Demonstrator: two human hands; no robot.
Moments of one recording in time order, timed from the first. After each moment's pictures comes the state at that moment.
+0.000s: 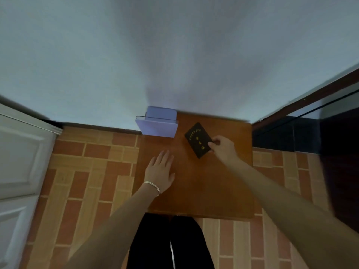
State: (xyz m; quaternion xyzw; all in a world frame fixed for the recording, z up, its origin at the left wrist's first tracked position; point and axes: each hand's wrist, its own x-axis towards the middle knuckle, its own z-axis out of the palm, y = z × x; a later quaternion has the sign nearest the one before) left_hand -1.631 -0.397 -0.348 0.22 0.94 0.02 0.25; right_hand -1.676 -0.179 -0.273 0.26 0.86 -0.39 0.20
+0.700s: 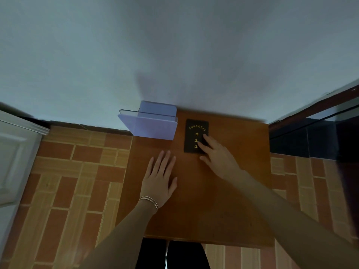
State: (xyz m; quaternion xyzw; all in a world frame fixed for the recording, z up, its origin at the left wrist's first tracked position) left_hand -1.628 -0.390 -0.436 0.20 0.97 0.11 0.12; right_hand -1.685 -0.171 -0.376 -0.11 0.97 -0.08 0.22
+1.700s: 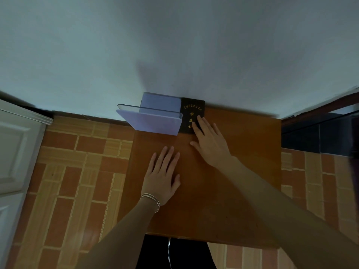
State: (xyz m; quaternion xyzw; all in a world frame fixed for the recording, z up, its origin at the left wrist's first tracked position) left_hand -1.629 -0.390 -0.437 0.20 0.97 0.11 0.11; right_hand -1.718 -0.204 -0.391 -0.12 0.97 -0.04 0.18
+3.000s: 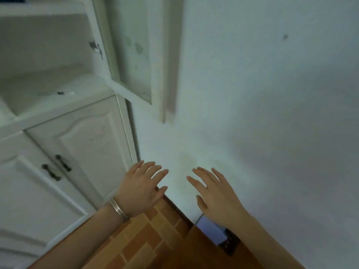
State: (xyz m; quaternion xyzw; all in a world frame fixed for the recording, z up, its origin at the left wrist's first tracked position) left_hand -1.608 -0.596 0.064 0.00 0.99 0.02 -0.17; right_hand -1.723 -0.381 0.061 -0.54 0.83 -0.04 -0.12
